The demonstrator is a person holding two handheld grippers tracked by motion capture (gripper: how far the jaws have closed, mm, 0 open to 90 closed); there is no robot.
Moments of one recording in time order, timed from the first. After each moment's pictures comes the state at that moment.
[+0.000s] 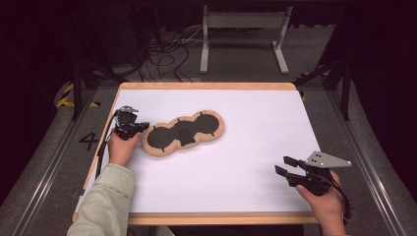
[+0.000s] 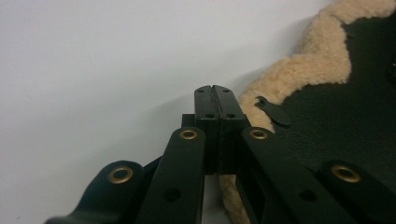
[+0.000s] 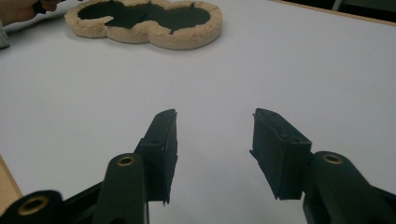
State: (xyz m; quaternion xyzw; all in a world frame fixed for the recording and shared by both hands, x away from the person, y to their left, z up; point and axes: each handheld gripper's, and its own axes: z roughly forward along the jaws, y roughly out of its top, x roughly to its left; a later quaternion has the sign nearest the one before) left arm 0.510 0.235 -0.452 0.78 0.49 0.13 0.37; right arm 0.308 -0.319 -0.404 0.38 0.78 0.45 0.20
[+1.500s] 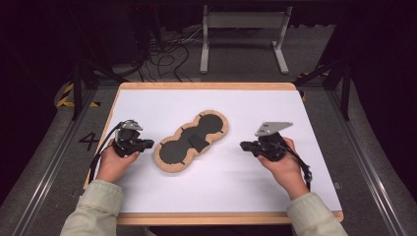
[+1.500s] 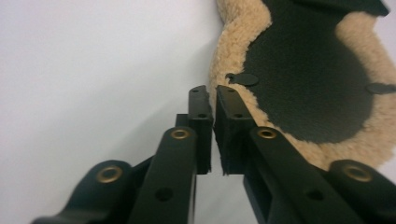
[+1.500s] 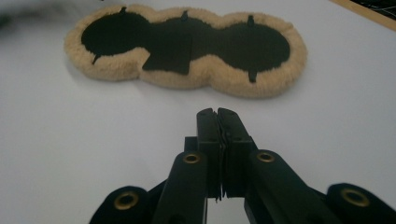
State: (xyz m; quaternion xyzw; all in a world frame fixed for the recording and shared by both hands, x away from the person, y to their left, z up) left arm 0.434 0.228 -0.426 0.84 0.39 0.09 0.36; right arm 0.405 -0.210 -0.376 0.29 0.86 0.40 0.14
